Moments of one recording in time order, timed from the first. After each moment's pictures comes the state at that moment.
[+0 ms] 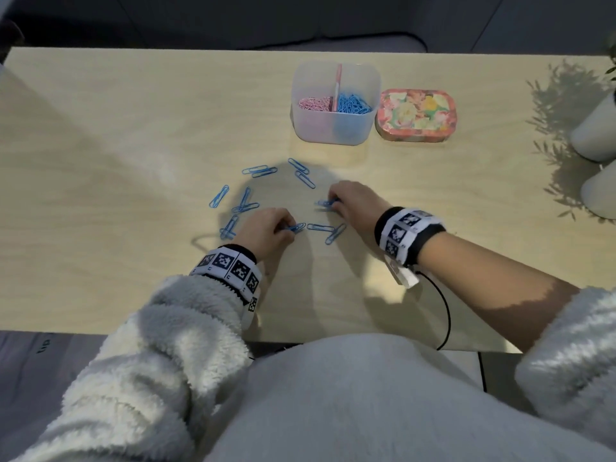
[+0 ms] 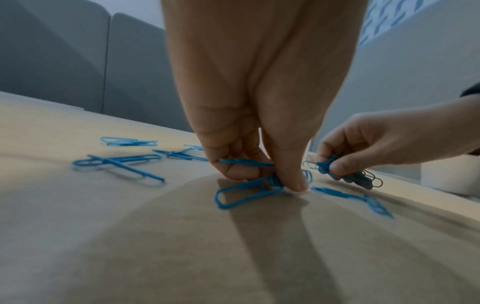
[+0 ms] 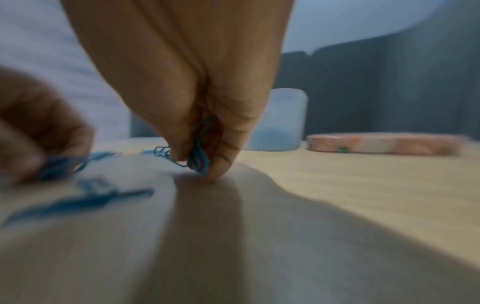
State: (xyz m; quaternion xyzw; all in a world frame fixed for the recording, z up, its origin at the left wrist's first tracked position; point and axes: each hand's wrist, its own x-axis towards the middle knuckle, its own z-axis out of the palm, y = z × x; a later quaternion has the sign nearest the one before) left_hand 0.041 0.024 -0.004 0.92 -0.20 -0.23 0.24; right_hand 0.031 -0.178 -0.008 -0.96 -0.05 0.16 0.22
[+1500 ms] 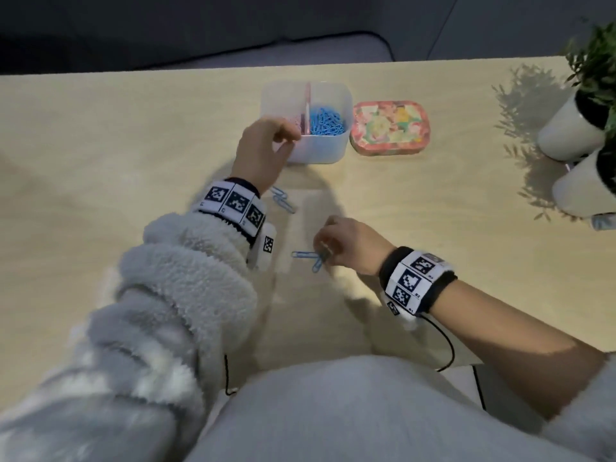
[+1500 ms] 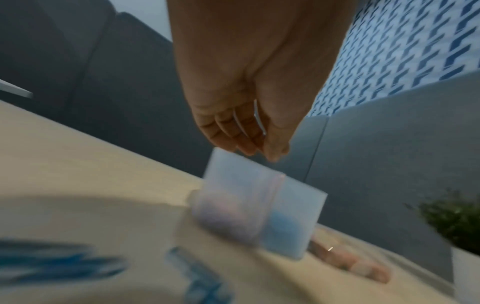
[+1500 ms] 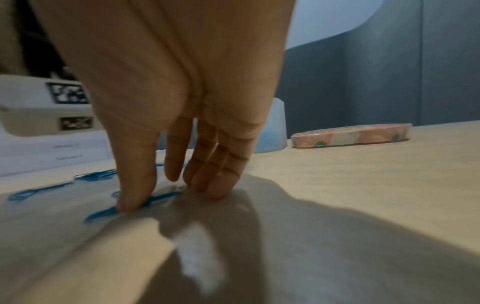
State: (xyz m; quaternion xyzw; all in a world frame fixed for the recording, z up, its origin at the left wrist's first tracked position) left_hand 0.158 -0.055 0.040 0.88 -0.24 -0.05 0.41; right_hand -0.001 -0.185 0.005 -0.93 -0.03 0.21 0.30
